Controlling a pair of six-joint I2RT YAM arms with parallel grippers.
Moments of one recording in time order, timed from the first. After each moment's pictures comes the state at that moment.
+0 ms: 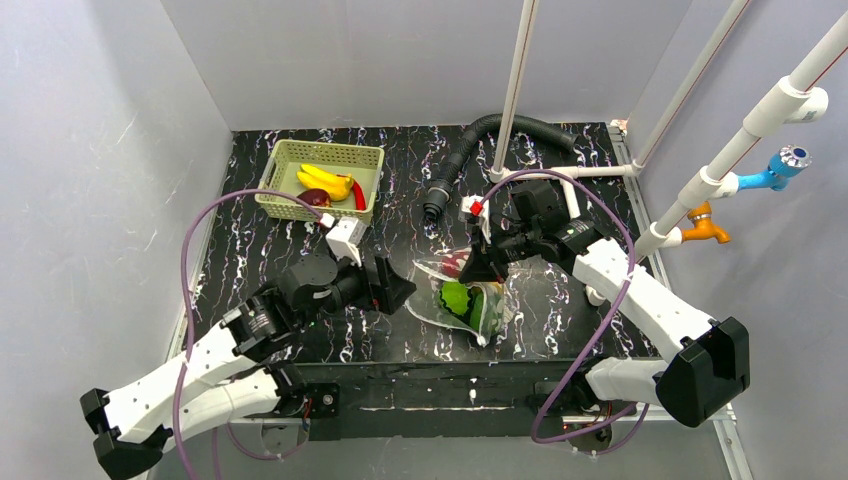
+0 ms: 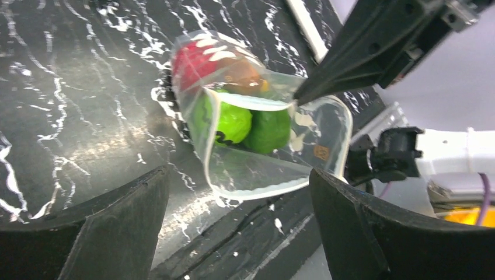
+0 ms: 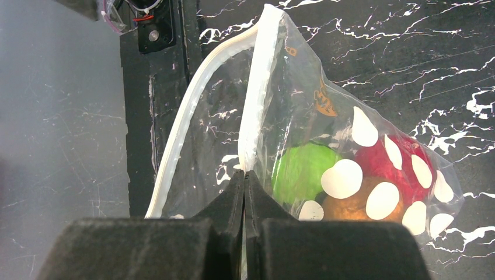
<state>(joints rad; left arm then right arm) -0.96 0.71 0.79 -0.47 -0.17 -0.61 0.58 1.24 1.05 -0.63 -0.88 -0.34</state>
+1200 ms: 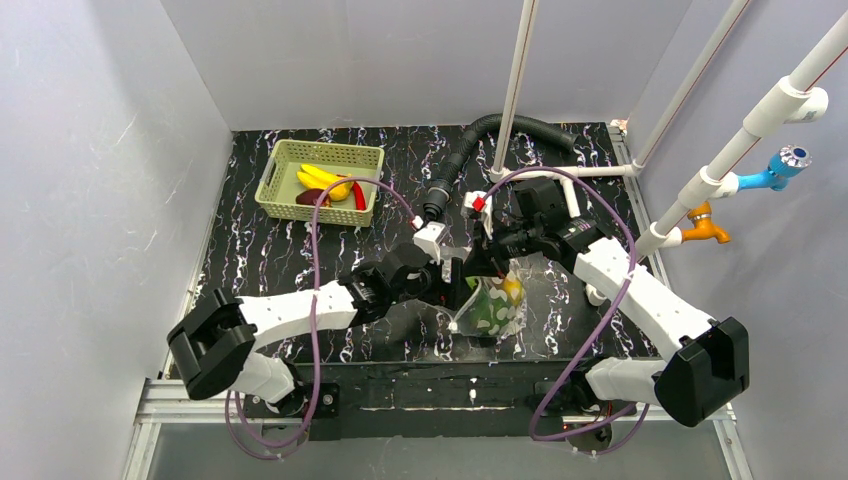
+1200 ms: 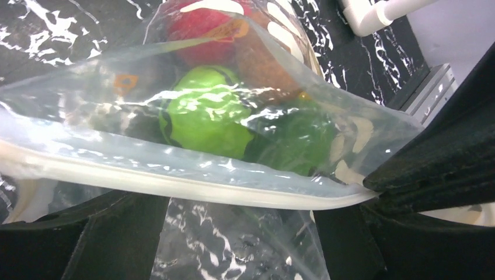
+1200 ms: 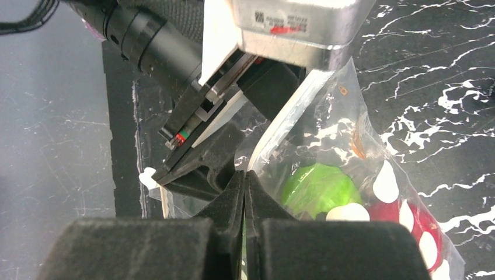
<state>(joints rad) -0.98 1.37 0.76 0.07 -0.01 -0.59 0.56 1.24 1.05 -0.60 -0.86 -0.34</state>
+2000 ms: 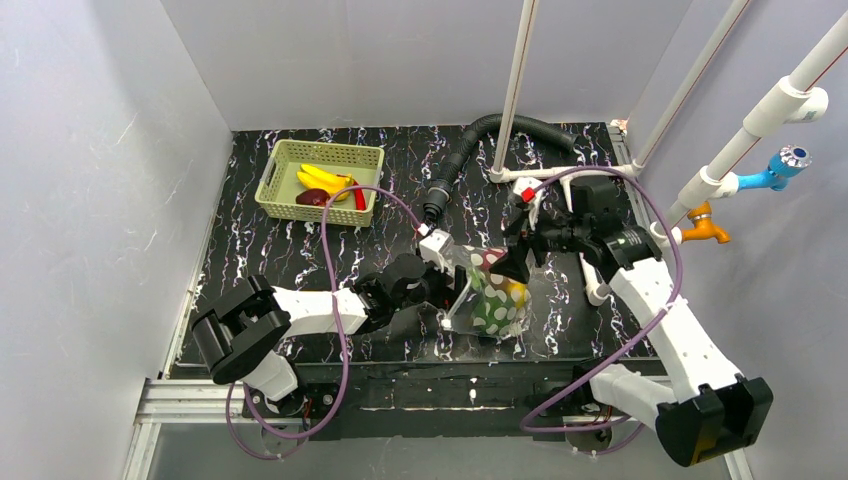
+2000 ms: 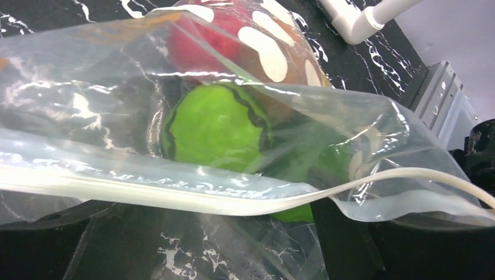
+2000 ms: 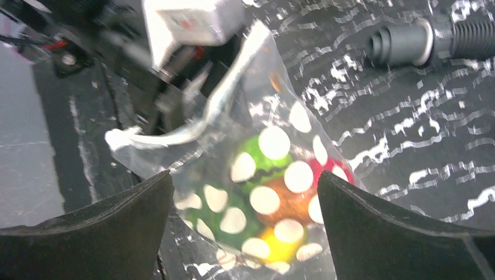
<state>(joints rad) -0.98 1.52 0.63 0.50 0.01 -0.50 0.34 1.08 1.06 -0.69 -0.85 -0.43</state>
